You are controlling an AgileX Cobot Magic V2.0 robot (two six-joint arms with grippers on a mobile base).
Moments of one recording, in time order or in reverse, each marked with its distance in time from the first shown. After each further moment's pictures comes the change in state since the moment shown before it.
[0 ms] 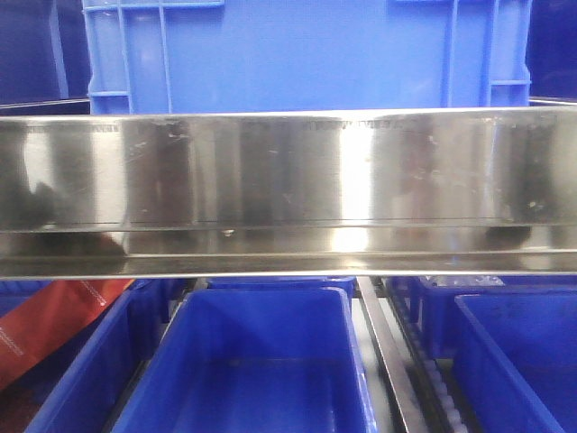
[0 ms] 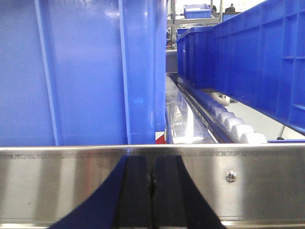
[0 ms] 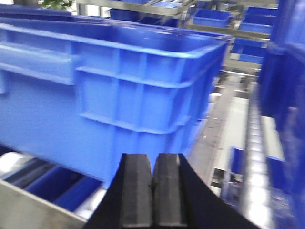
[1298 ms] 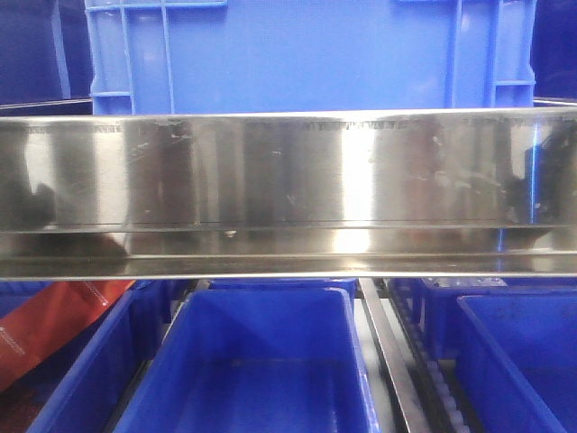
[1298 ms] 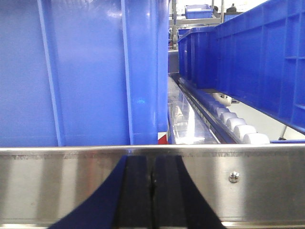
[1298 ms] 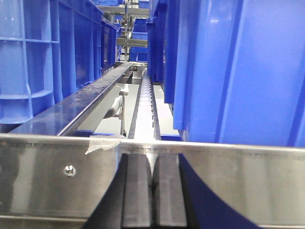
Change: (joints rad) left arm 0.000 -0.002 0.000 0.000 0.000 0.002; right arm -0.356 -0.472 0.430 -0.074 -0.048 0.088
